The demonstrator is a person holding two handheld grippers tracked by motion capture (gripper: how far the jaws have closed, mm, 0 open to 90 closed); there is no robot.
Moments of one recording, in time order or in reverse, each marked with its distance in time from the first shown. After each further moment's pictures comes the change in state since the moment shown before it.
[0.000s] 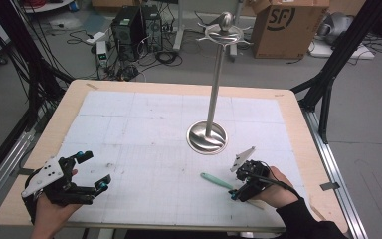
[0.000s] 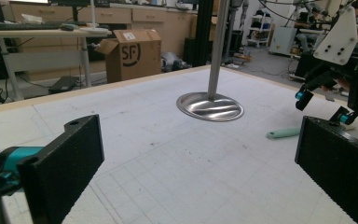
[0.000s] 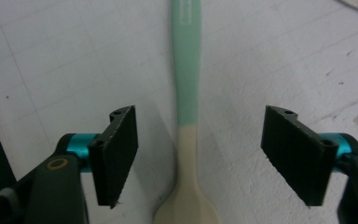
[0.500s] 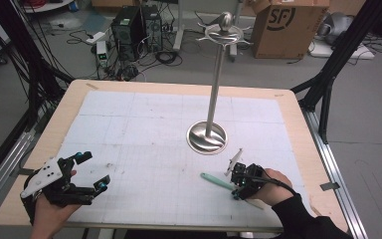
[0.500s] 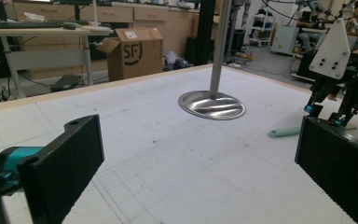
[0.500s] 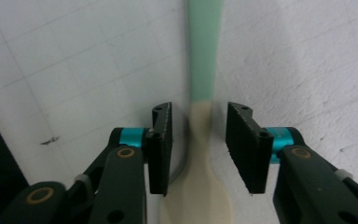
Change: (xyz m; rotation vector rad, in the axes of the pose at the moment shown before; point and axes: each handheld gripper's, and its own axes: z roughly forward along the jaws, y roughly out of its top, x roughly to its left) left arm 0.001 -0.002 0.000 0.008 0.005 -0.005; right arm 0.003 0.008 0.011 0.185 0.028 -0.022
